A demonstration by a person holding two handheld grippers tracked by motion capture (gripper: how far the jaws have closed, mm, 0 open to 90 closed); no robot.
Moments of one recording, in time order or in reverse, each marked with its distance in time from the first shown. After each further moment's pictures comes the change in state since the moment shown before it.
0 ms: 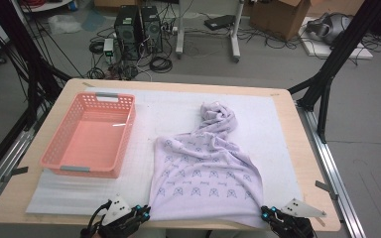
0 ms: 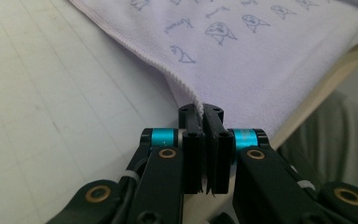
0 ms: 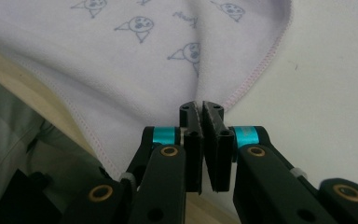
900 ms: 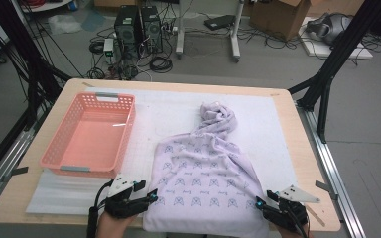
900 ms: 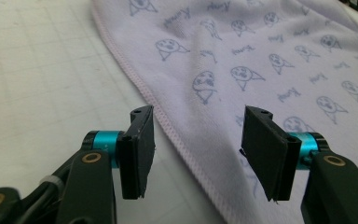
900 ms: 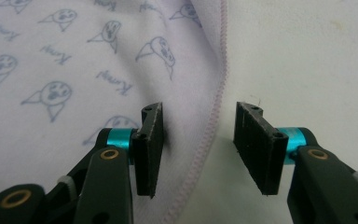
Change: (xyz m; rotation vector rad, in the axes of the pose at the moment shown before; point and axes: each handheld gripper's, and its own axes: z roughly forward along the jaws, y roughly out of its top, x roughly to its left) left arm 0.028 0.035 0.037 -0.043 0.052 -0.098; right arm -0.014 0.018 0.024 -0.021 -0.094 0.066
